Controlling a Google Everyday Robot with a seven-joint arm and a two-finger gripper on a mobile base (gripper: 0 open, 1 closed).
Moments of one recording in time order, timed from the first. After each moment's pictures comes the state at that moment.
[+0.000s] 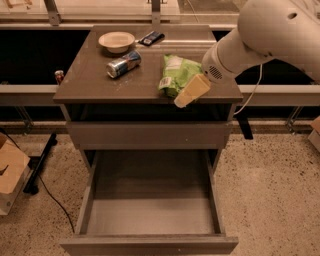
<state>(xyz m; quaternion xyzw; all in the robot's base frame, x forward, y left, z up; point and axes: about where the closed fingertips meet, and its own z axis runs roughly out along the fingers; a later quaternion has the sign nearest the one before) 0.642 -0.116 0.905 -0.44 0.82 0.01 0.36</state>
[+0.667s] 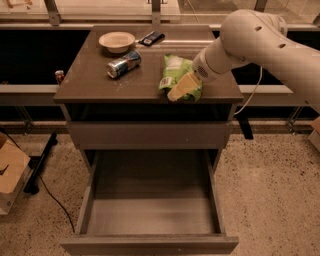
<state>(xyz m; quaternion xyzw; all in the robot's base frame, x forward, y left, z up) 0.714 -0.109 0.861 -0.40 0.84 0.04 0.36</state>
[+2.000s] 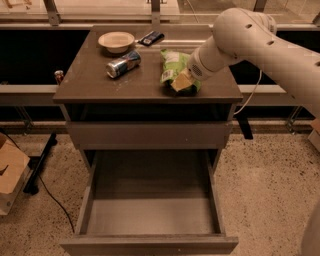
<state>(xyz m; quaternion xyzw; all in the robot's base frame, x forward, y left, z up) 0.726 -0.091 0.853 -0.41 0.84 0.05 0.35</state>
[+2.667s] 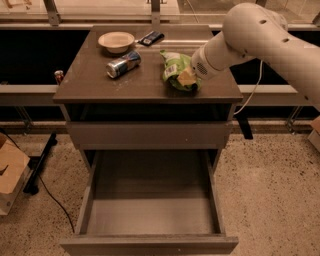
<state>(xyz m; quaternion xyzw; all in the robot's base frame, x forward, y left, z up) 0.711 -0.090 0.868 -0.43 0.83 0.08 0.36</state>
